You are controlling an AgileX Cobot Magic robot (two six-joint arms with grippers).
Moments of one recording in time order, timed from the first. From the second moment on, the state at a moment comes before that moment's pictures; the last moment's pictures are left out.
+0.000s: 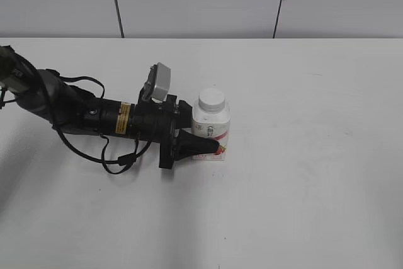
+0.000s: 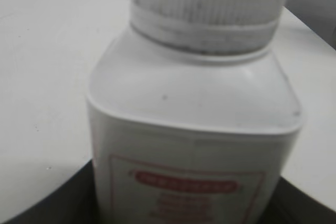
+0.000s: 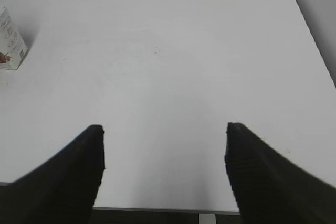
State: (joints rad) left arm -0.30 2.43 -1.28 1.50 -1.20 -0.65; right arm -0.05 -0.01 -0.52 0.12 1.10 -0.22
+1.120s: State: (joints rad) left arm -0.30 2.43 -1.28 1.51 -1.20 -0.65; right arm -0.05 -0.01 -0.52 0.12 1.10 -0.22
